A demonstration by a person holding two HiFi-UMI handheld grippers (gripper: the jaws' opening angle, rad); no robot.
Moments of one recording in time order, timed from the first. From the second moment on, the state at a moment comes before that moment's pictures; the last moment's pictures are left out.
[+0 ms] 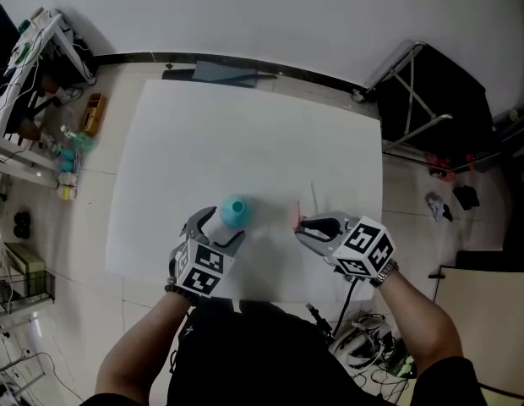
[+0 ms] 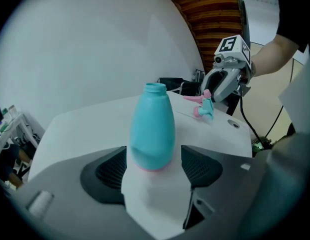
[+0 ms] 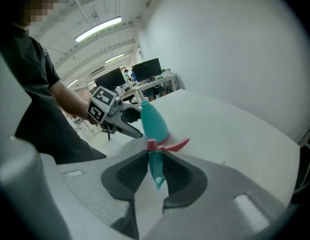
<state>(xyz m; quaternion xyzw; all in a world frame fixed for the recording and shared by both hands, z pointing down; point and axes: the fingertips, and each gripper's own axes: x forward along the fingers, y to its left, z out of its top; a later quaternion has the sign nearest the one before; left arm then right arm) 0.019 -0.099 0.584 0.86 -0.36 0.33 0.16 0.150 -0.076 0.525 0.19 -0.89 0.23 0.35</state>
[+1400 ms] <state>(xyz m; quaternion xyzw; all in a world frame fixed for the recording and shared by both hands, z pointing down) 0.032 -0.109 0.590 0.86 -0.37 0.34 0.11 0.153 -0.082 0.563 0.22 -0.85 0.11 0.46</state>
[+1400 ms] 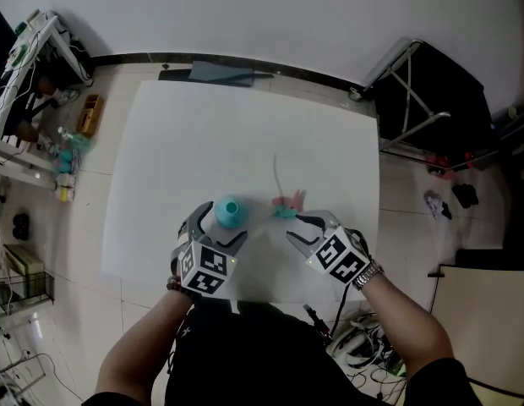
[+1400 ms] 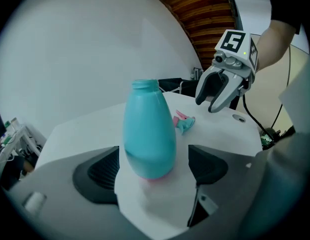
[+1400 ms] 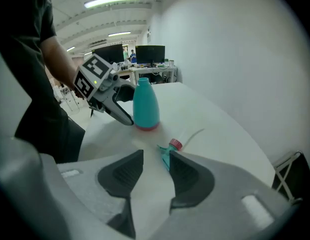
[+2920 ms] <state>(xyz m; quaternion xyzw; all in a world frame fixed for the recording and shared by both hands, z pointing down) 0.142 -0.088 0.610 0.84 -0.34 0.43 0.06 0.159 -0.092 0.617 0.11 -0.84 -0.01 0.53</state>
